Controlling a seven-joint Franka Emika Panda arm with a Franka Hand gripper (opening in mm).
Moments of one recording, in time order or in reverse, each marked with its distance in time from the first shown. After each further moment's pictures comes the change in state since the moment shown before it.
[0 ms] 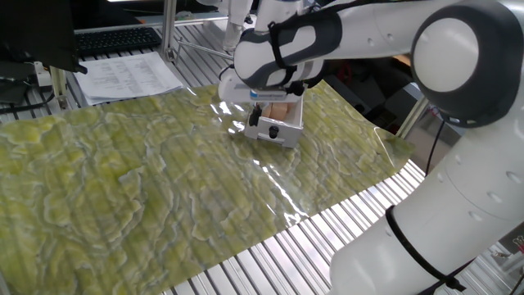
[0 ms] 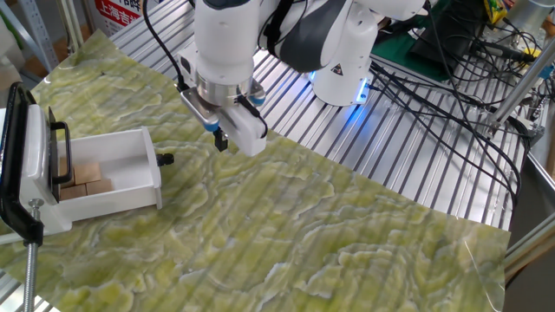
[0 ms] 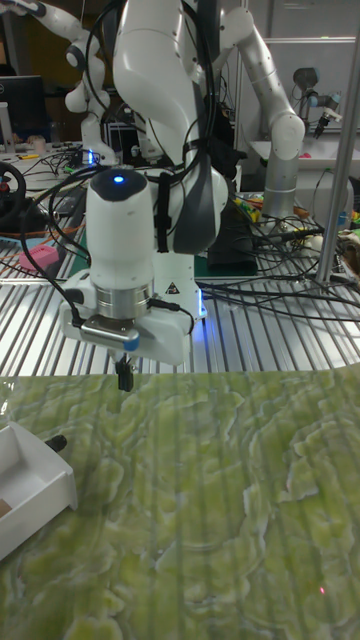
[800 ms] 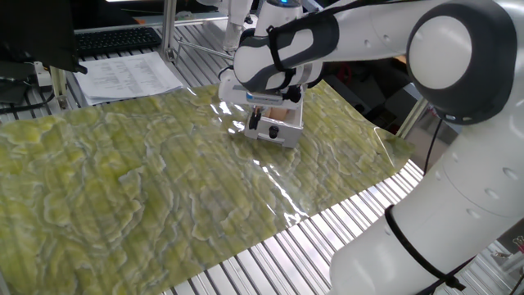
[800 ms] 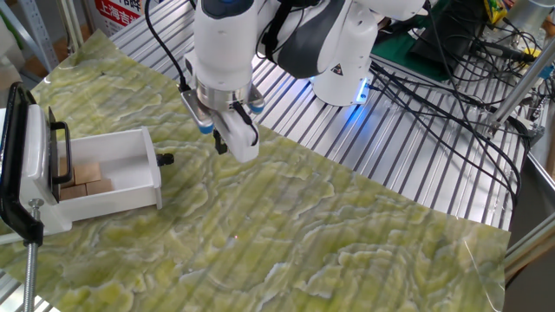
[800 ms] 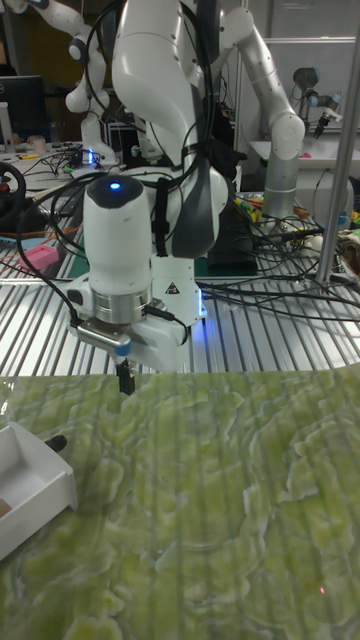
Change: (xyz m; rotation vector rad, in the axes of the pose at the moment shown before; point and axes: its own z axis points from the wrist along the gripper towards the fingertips) arm 0.002 0.000 0.010 -0.013 0.017 0.197
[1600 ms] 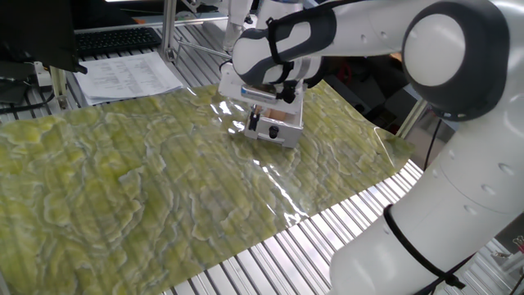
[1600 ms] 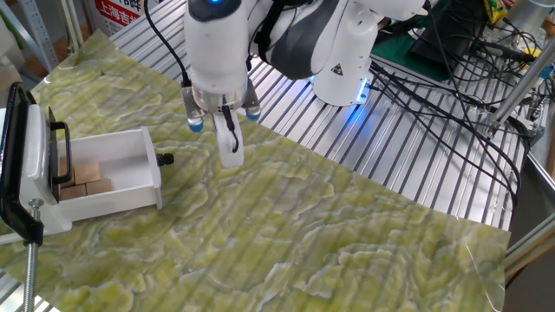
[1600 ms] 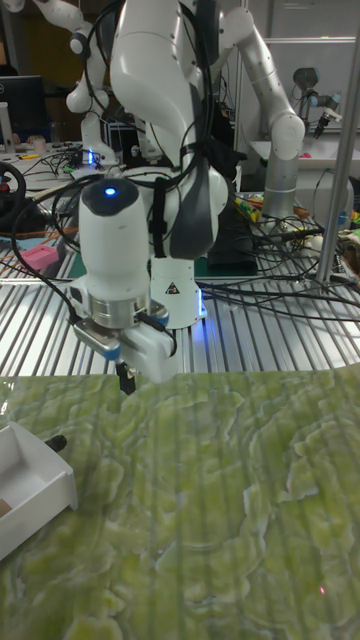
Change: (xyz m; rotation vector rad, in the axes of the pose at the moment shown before) arm 0.000 -0.001 0.001 0.026 0.053 0.224
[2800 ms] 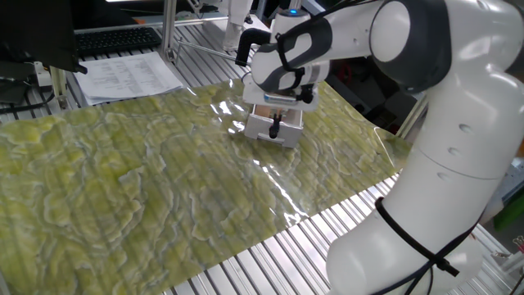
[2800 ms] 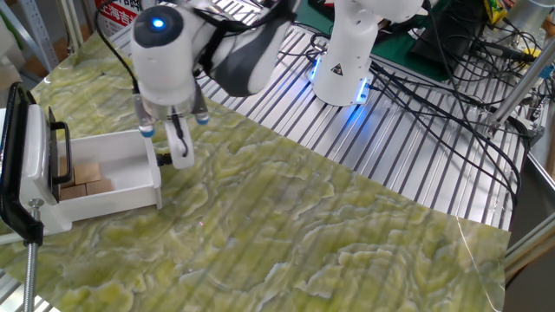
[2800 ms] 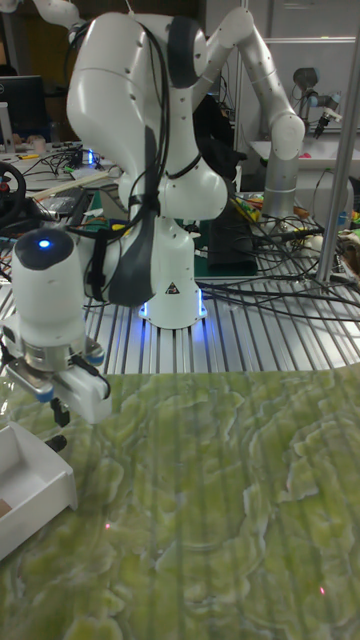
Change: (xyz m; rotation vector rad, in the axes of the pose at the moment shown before) arm -0.088 -0.057 0.050 0.085 -0.034 -0.080
